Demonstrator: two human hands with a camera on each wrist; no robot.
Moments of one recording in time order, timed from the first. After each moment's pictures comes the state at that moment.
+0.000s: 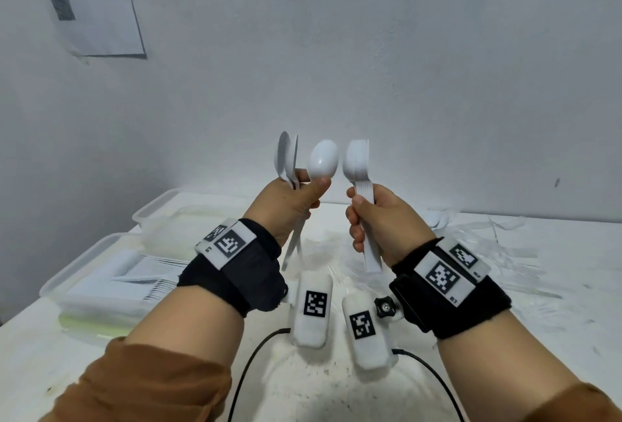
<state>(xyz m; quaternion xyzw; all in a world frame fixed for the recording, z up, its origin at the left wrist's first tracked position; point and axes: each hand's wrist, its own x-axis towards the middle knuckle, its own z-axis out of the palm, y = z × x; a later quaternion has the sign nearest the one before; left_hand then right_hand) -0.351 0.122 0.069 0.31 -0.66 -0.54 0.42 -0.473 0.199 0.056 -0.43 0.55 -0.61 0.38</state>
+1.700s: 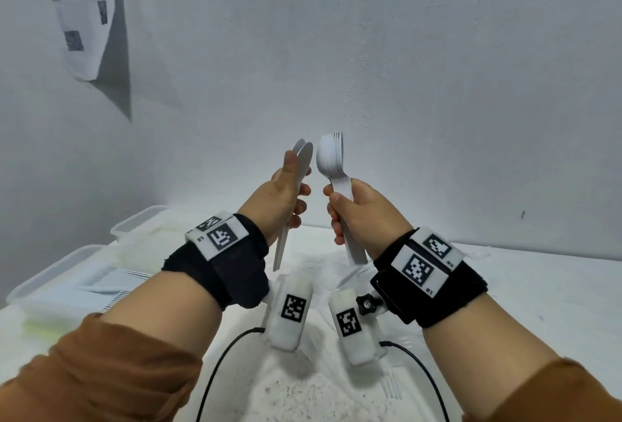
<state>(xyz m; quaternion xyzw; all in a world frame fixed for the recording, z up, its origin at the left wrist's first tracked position) -0.397 0.158 0.106 0.31 -0.67 -0.52 0.43 -0.513 0.221 0.095 -0.53 0.57 -0.56 0.29</state>
